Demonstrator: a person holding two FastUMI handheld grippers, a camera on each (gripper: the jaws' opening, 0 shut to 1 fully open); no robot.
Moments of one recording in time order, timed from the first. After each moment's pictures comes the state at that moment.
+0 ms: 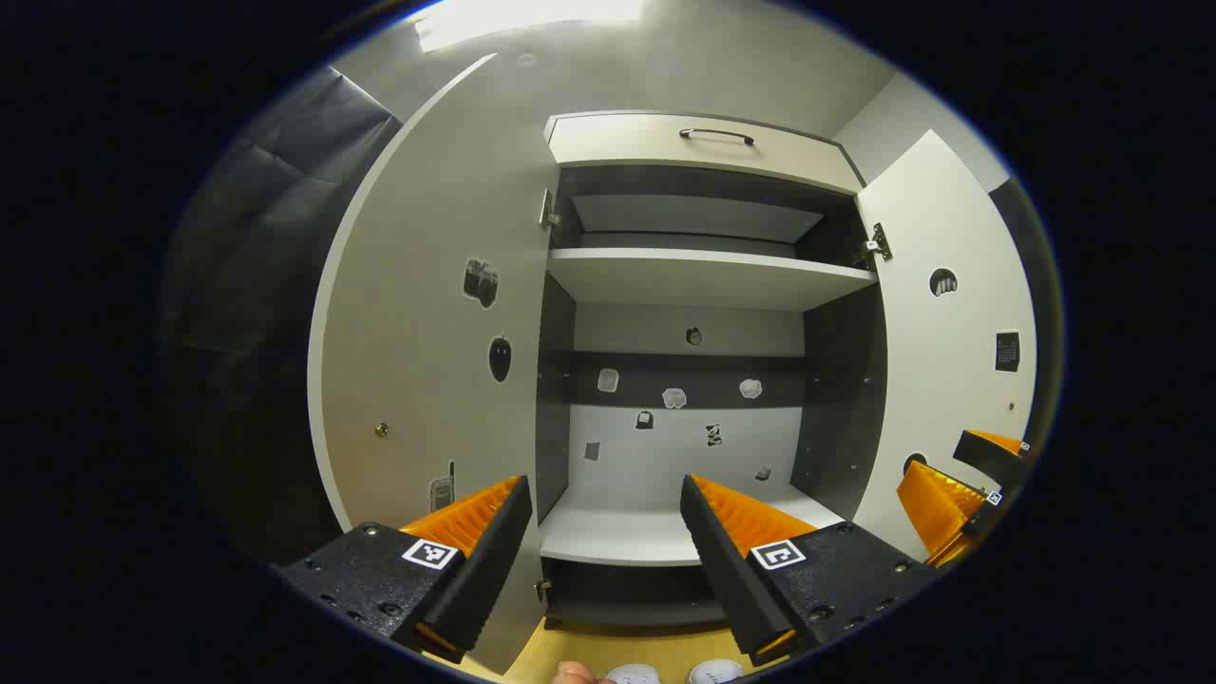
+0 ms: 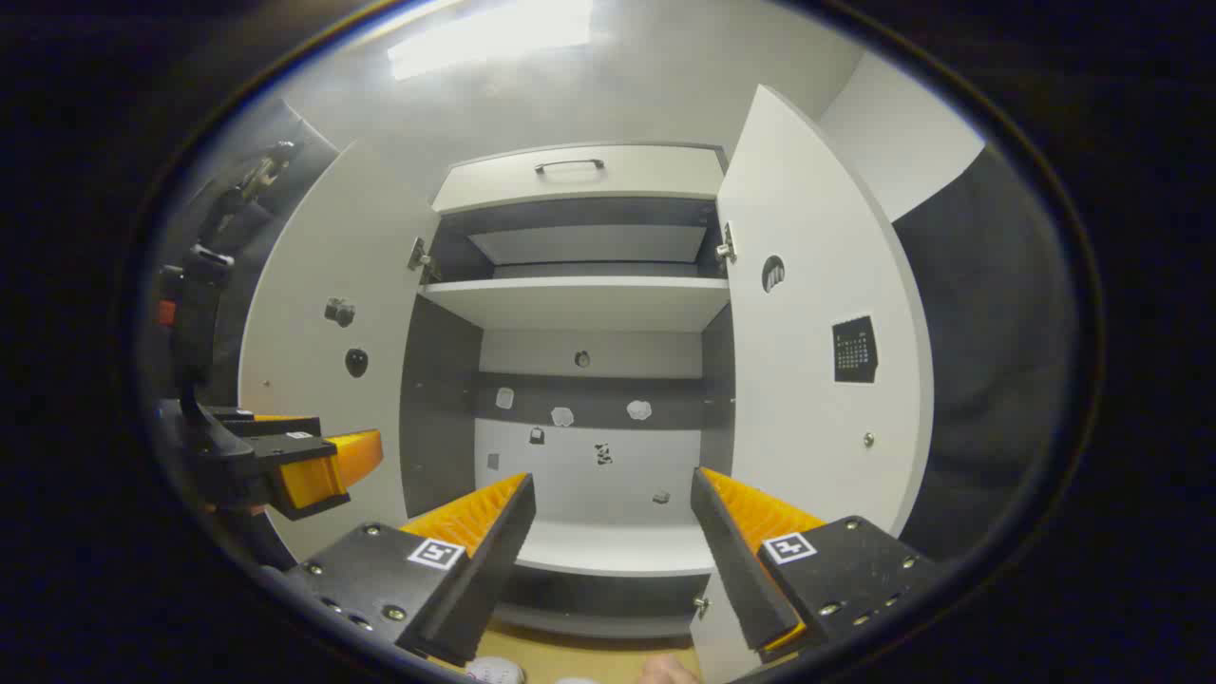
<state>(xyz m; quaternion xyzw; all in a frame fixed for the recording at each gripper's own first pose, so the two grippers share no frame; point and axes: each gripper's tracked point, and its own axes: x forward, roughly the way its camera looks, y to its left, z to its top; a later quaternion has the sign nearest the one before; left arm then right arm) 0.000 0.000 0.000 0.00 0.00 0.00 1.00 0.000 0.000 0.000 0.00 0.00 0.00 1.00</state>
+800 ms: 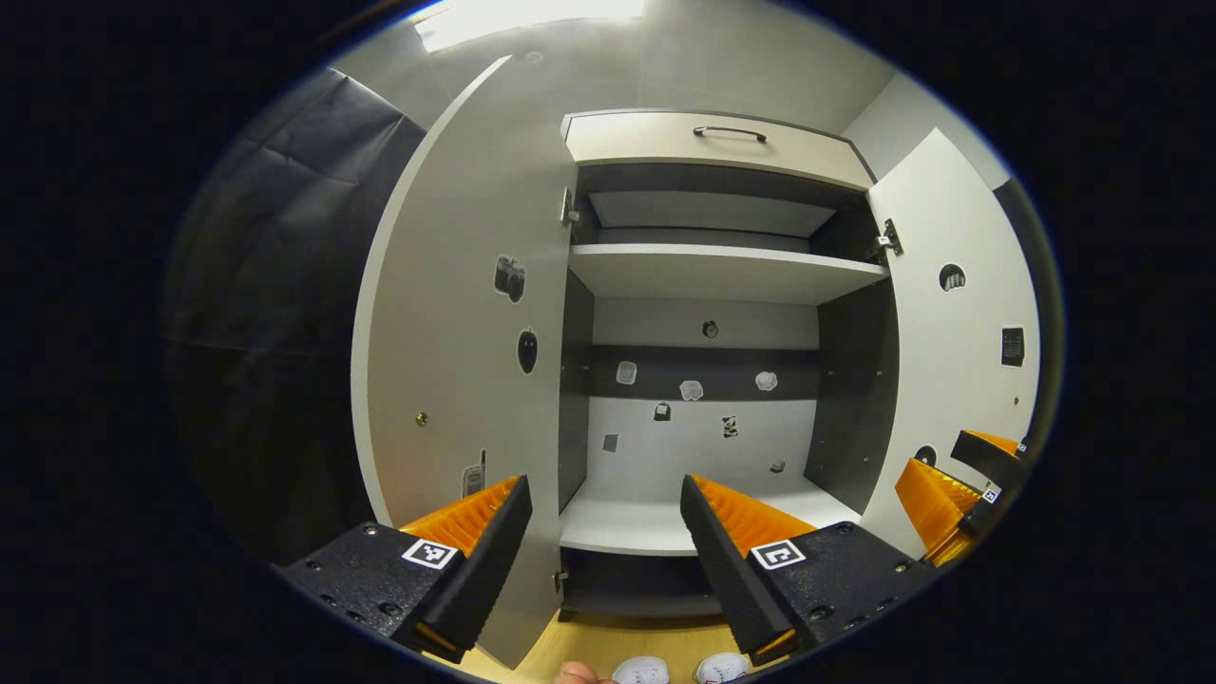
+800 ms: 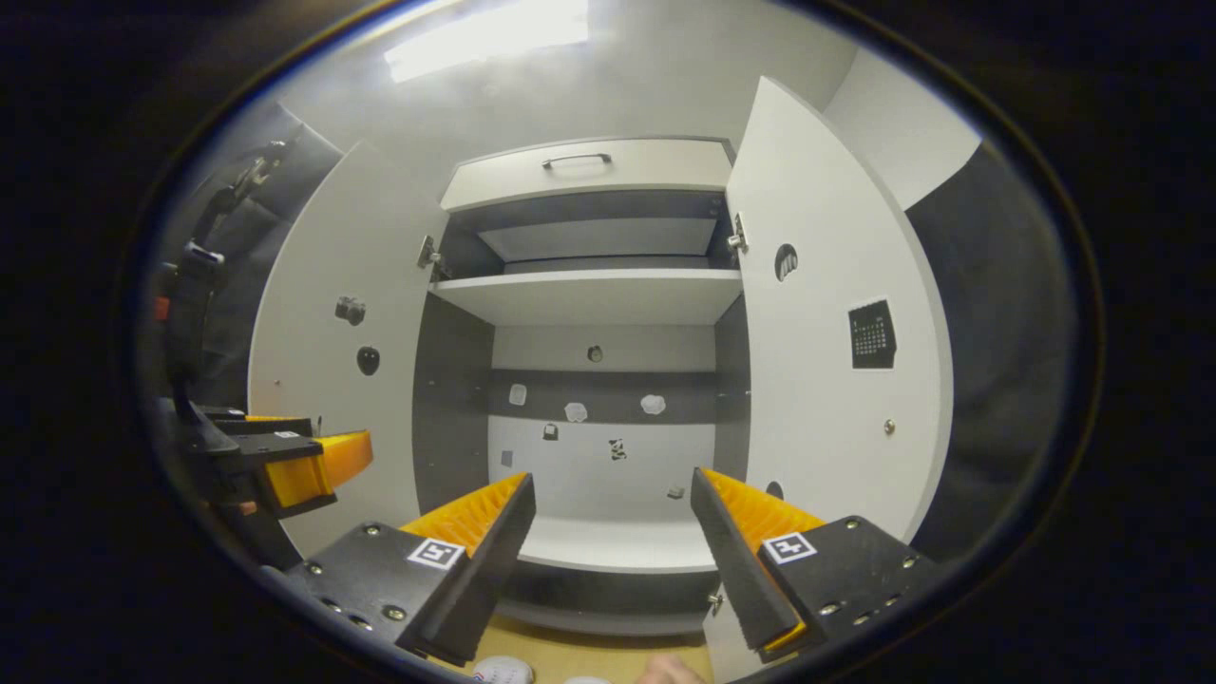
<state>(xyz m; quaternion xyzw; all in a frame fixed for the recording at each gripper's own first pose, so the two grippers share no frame) -0.014 0.018 -0.005 0.00 0.01 0.03 1.00 0.003 0.011 -0.007 0.01 0.01 0.02 1.00</state>
